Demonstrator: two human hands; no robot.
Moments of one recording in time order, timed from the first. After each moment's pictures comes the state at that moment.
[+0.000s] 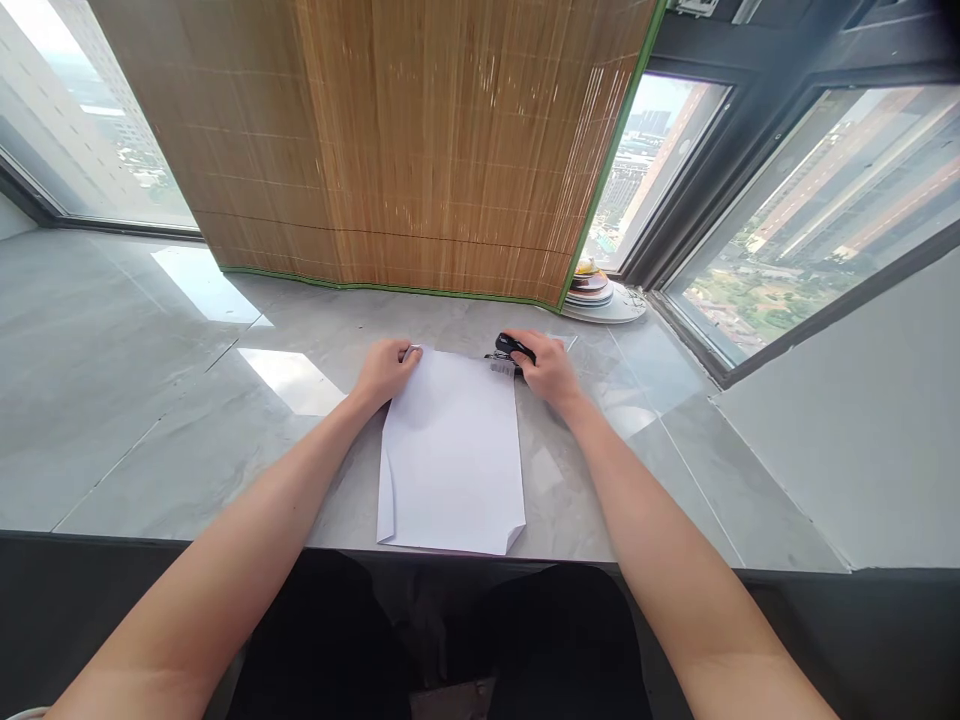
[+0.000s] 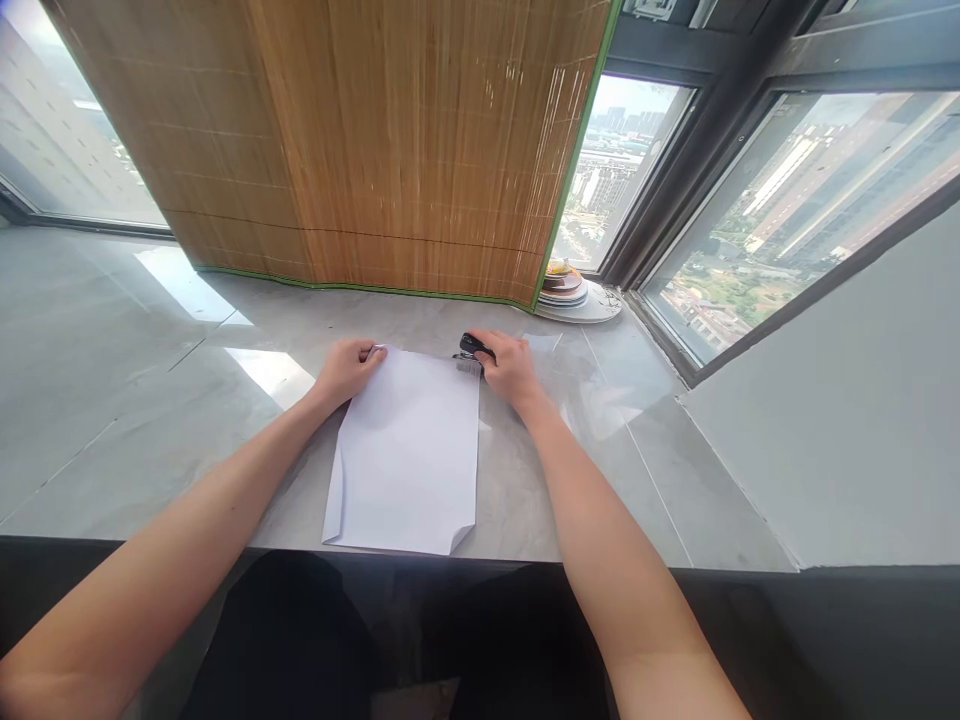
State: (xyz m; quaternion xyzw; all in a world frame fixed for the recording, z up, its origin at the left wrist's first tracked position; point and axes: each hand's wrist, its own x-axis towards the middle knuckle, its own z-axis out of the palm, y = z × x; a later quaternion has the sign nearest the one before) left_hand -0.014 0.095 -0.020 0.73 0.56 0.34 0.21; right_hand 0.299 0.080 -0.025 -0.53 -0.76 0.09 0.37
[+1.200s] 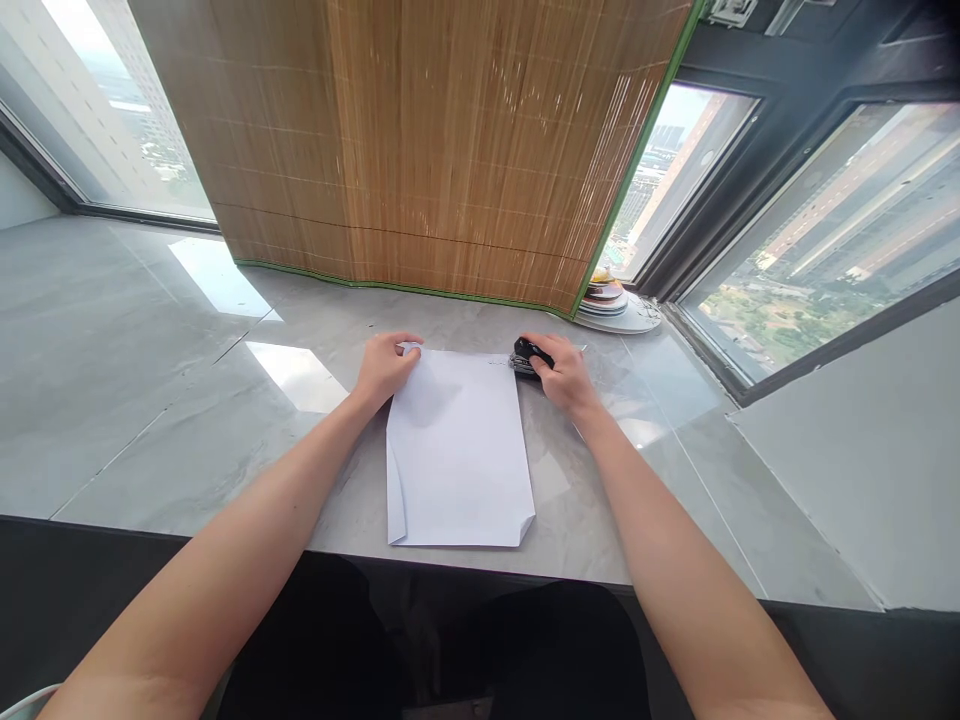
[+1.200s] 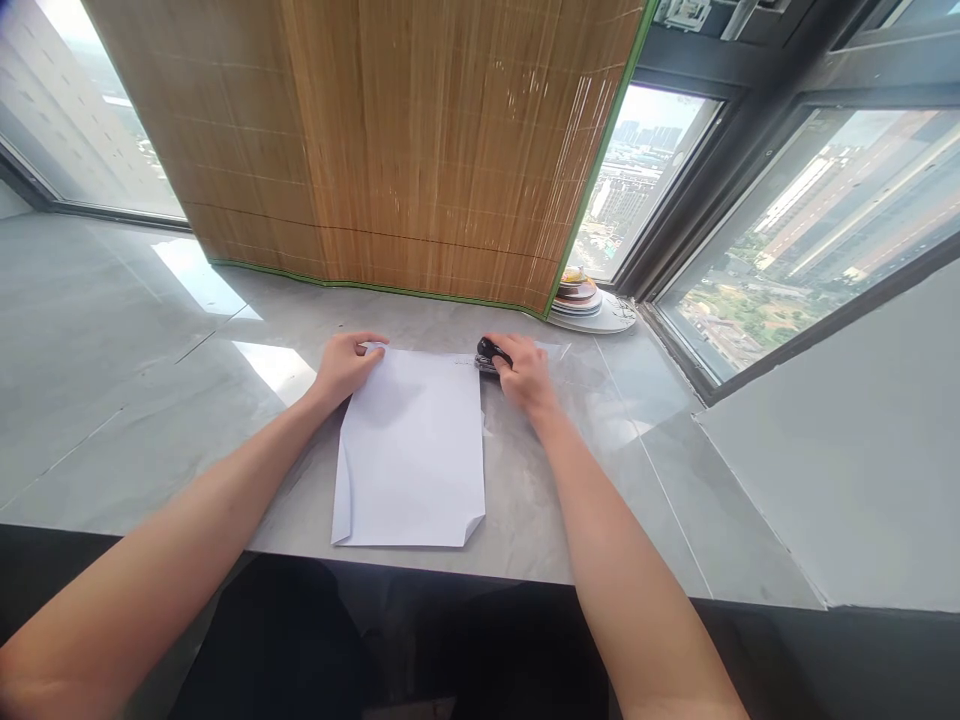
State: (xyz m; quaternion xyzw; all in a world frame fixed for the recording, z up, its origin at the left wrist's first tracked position) left_hand -0.019 0.087 -0.010 0.64 0.60 0.41 0.26; right_hand 0.302 0.077 -0.022 -0.55 -0.75 0.09 0.36
